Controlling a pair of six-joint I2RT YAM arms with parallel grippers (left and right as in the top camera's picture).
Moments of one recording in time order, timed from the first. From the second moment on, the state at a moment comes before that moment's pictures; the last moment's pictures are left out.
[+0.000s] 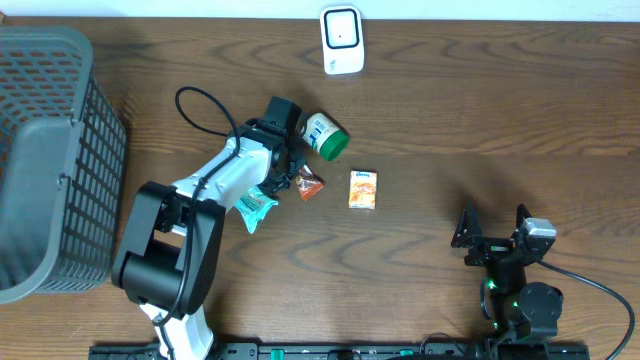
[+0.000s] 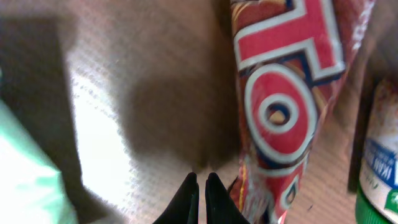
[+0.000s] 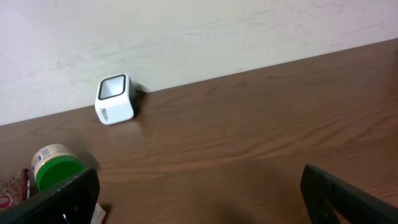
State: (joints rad) left arm -0.37 1.91 1.19 -0.60 0.02 -1.04; right arm -0.01 0.01 0.01 -0.07 -0.02 0.25
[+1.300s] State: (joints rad) left arm -0.37 1.56 0.79 -0.53 -0.22 -1.06; right arm -0.01 0.01 0.01 -0.07 -0.02 0.25
